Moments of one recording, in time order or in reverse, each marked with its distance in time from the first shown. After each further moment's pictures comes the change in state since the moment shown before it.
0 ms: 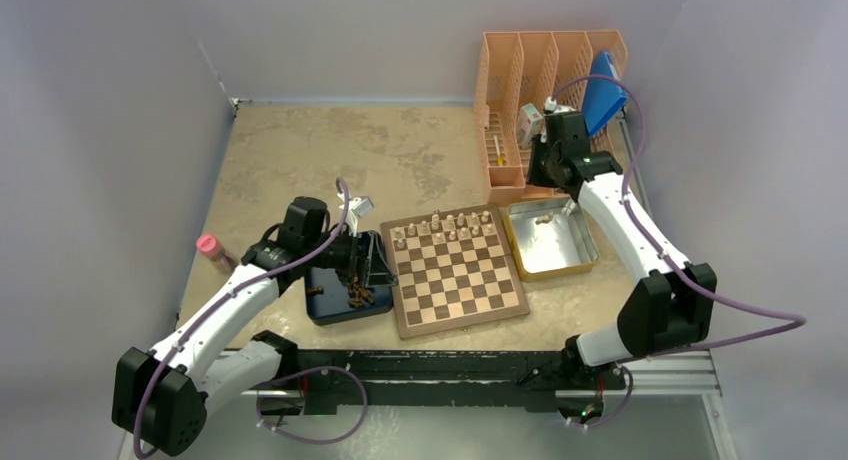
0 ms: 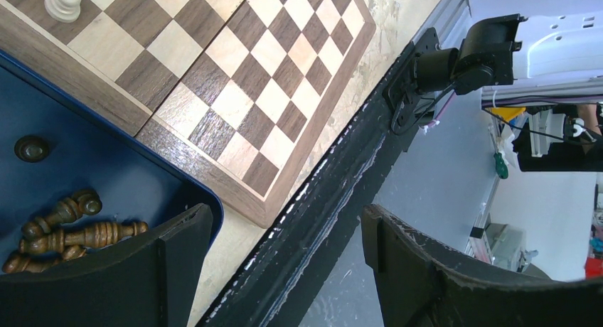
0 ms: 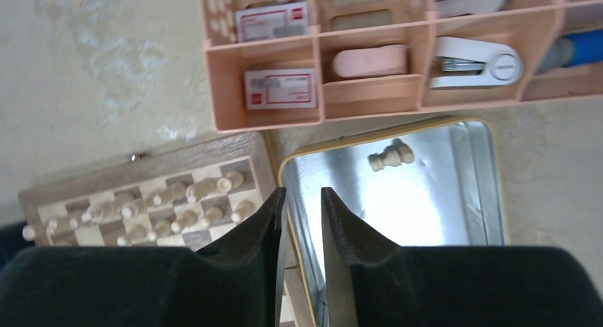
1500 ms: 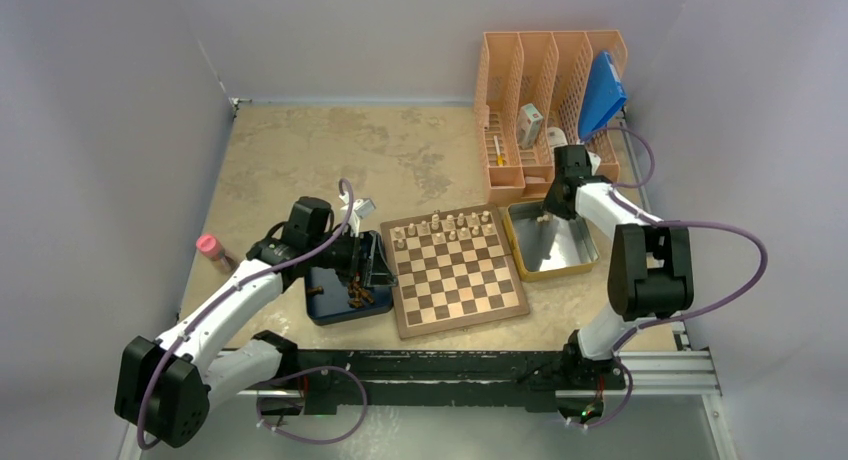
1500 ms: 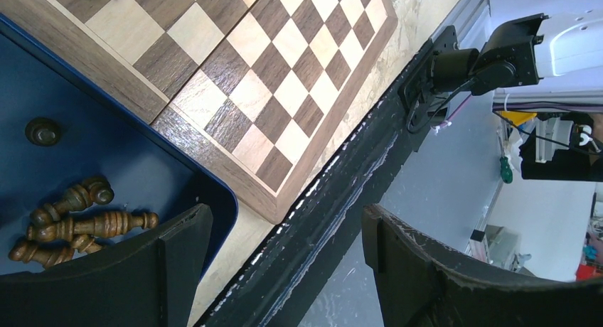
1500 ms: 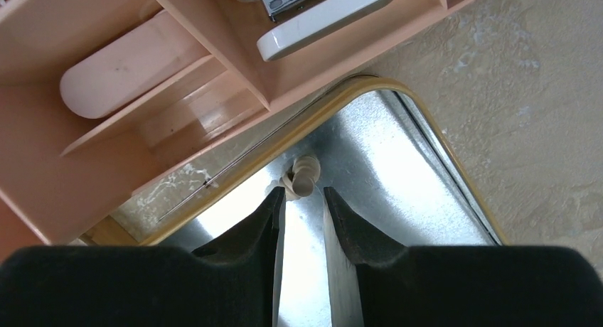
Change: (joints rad) left arm 0.000 0.045 0.000 -0.018 -0.030 0.000; right arm -0.166 0.171 -0.264 0.242 0.163 0.235
